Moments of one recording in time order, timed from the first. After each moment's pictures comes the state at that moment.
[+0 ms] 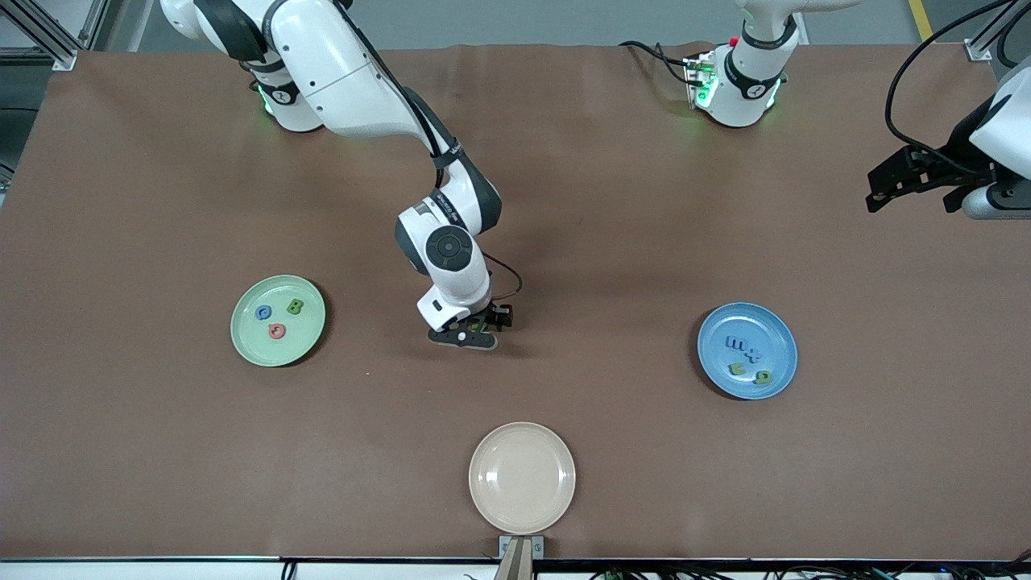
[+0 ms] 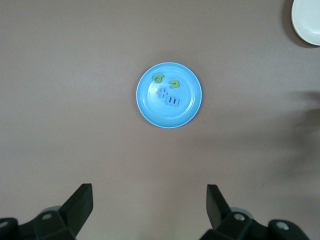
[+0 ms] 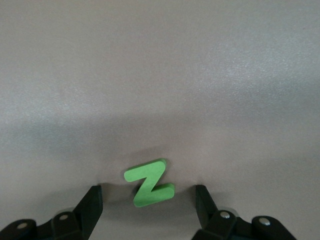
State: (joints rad) left arm 0.02 0.01 -0.12 -1.50 0.01 1.52 -0.08; right arm 0.75 0.81 -0.10 -1.55 0.11 2.44 0.74
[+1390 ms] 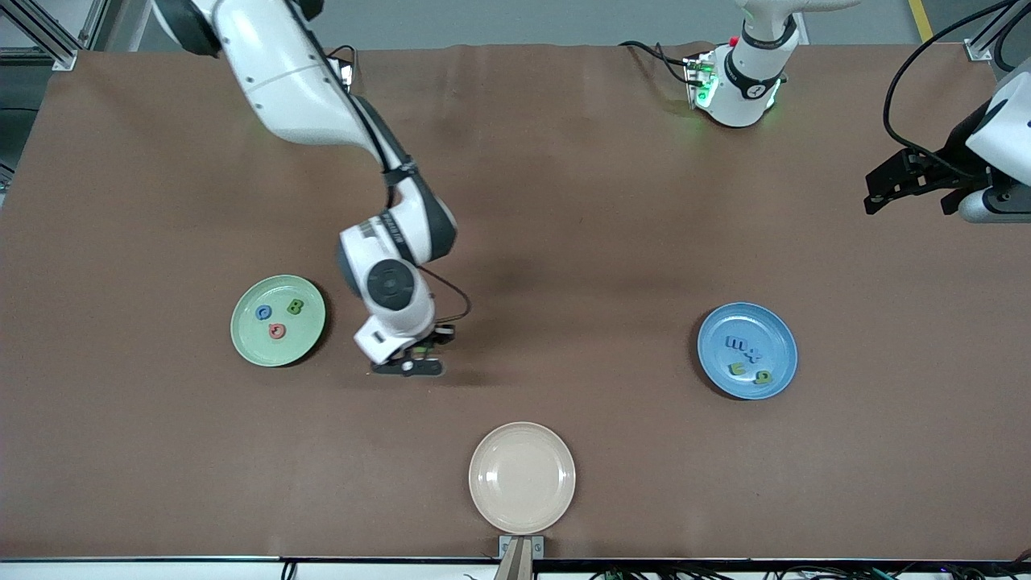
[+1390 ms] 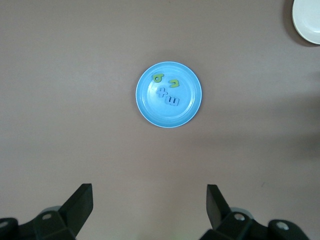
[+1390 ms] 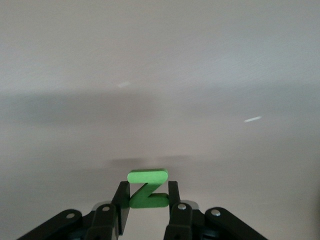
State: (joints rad) left arm 0.02 0.01 -0.12 -1.50 0.01 1.52 -0.08; right arm 0.57 0.70 -0.13 -1.56 0.04 2.19 0.43
